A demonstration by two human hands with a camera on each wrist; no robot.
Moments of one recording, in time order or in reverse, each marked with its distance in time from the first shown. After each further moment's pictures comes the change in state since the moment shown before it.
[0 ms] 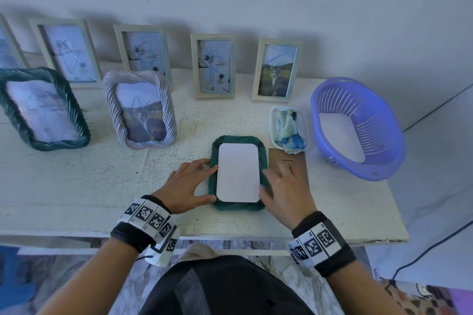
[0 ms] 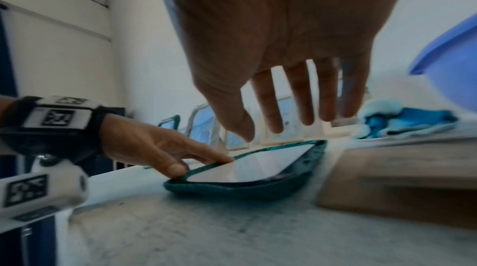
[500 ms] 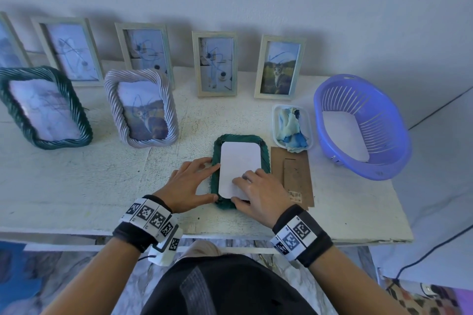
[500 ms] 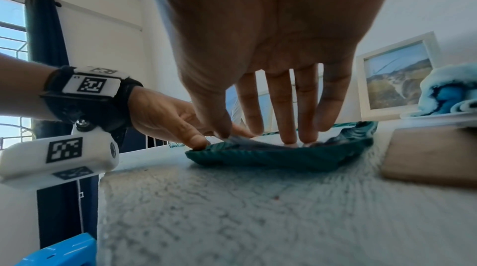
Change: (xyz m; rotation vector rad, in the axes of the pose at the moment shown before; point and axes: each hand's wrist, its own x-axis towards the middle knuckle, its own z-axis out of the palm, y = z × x) left_hand -0.001 0.000 0.001 -0.033 0.025 0.005; right_hand 0.018 -0.031 0.022 -0.038 -0.111 -0.326
